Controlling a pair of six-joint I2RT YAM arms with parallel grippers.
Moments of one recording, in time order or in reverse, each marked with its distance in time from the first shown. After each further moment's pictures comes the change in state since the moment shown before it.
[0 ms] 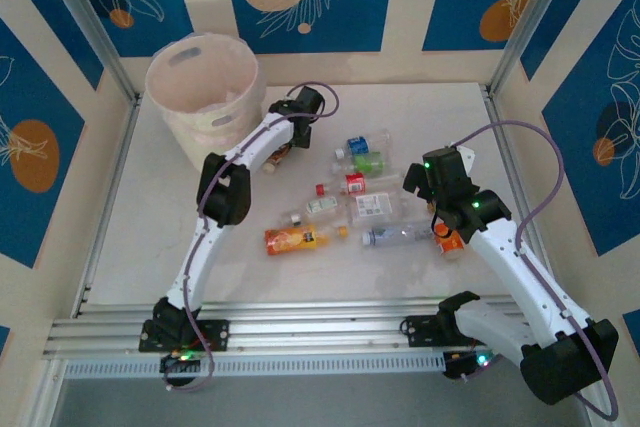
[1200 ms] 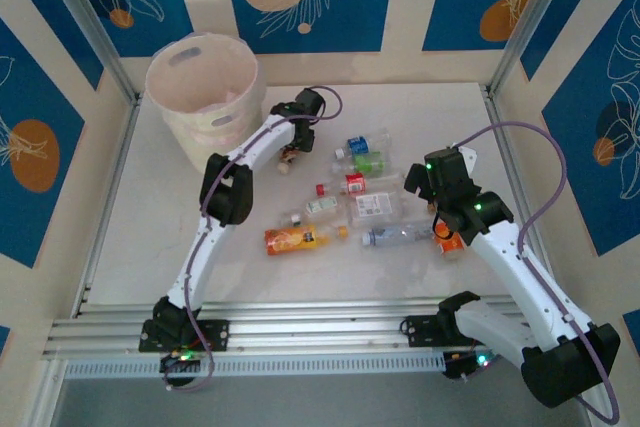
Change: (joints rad) left arm -0.006 0.044 0.046 0.020 0.176 0.119; right arm 0.000 -0.018 0.000 -0.007 0.005 0.000
